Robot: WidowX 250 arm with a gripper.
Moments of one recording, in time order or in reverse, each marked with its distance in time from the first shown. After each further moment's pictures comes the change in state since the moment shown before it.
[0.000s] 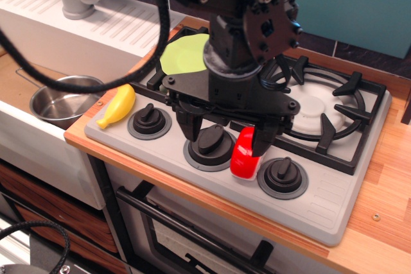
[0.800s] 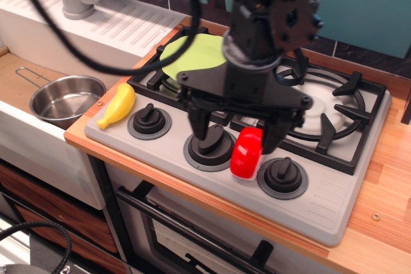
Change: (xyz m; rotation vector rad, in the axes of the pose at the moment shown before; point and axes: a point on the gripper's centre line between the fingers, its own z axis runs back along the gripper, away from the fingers) arm 0.005 -0.010 0.001 0.040 0.055 0.048
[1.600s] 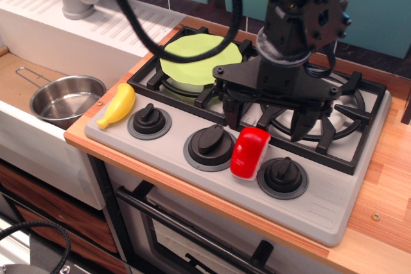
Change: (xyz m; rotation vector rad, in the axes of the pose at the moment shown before) arm 0.030 -0.015 -0.022 -0.043 -0.046 -0.001
